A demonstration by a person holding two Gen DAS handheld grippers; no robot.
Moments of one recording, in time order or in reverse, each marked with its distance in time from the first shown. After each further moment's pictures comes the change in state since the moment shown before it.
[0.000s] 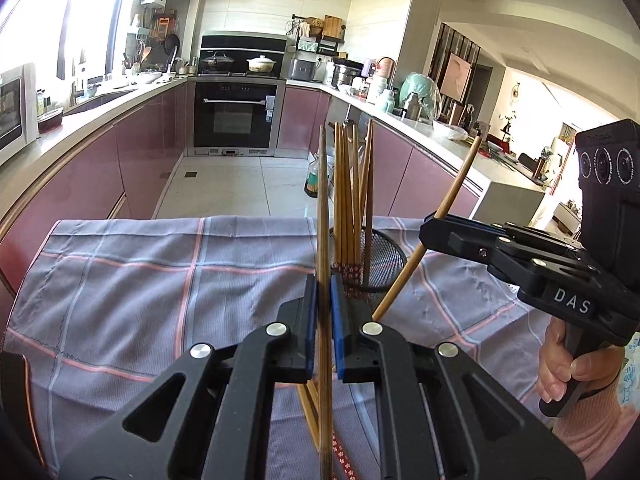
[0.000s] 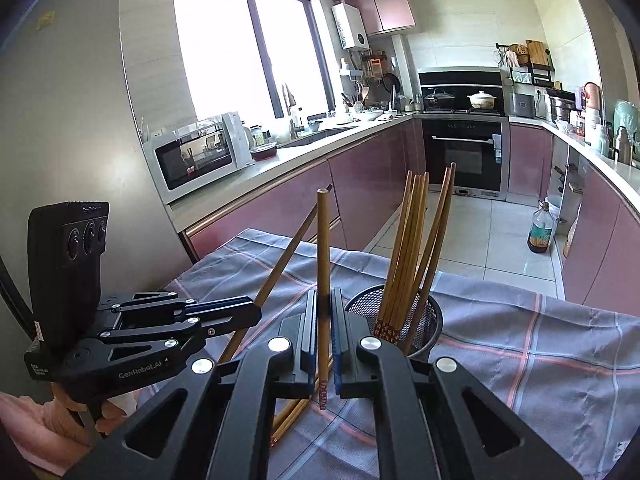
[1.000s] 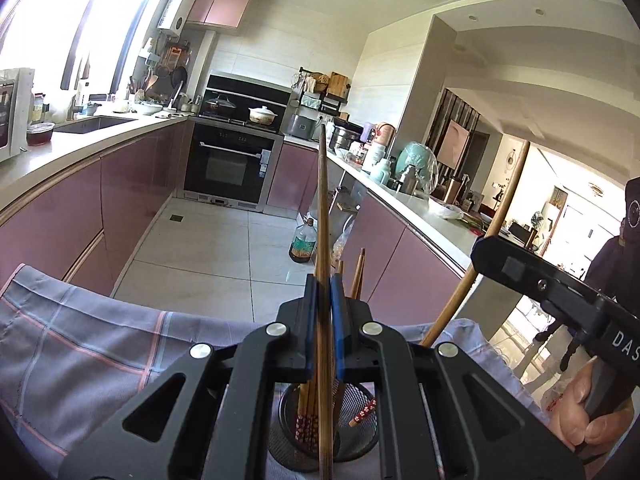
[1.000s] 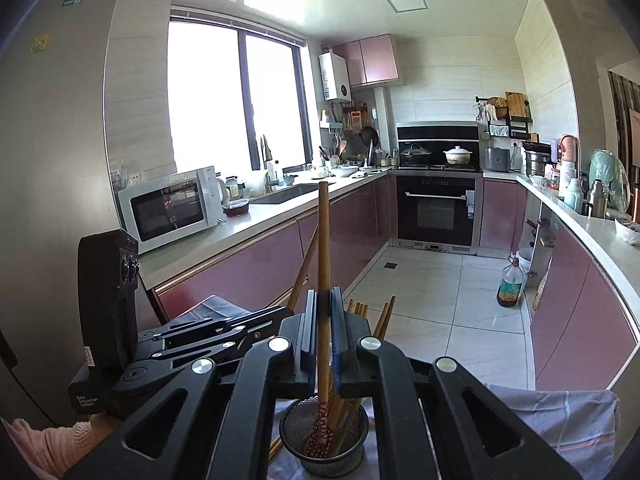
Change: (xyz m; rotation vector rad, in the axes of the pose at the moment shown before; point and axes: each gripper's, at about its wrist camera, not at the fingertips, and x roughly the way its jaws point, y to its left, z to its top) left arm 0.056 -0.003 0.096 -0.101 -0.229 -0.043; right arm -0.021 -0.033 0.072 -0.045 -0.179 -0.111
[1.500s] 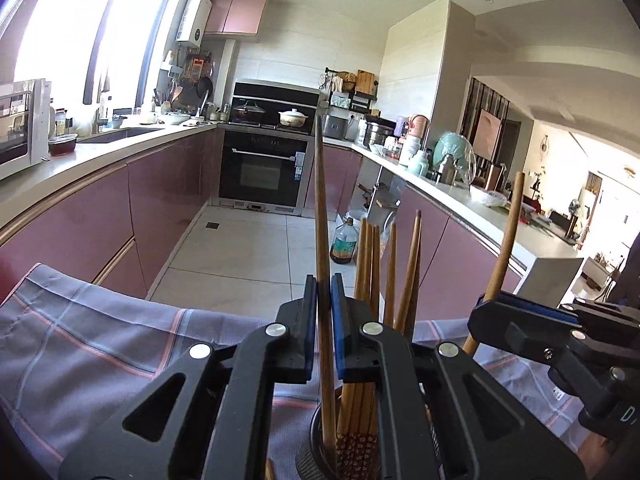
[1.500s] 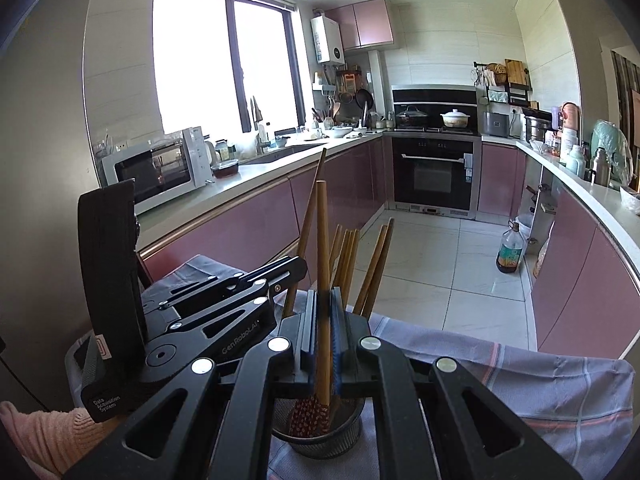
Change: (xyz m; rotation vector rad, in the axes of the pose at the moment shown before) left arm 0.058 0.000 -0.037 0.065 0.012 0.145; right arm 0.043 -0.008 -0.047 0.016 0.143 -0.012
